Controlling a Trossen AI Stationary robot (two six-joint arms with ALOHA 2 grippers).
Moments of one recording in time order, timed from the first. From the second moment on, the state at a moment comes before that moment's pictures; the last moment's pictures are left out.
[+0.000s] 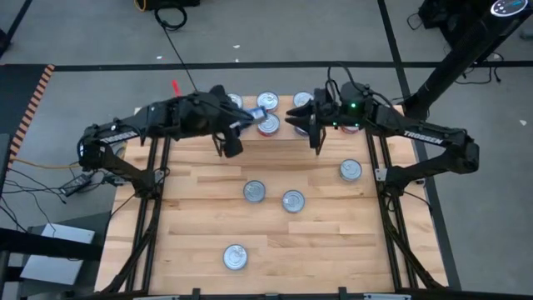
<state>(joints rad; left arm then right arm) 0.12 1.40 1.71 -0.81 -0.34 0.14 -0.35 1.24 1.20 -0.13 -0.23 0.16</state>
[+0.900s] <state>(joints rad) 0.11 1.47 1.71 -0.65 0.04 0.06 -0.19 1.37 1.52 -0.45 -0.24 0.02</state>
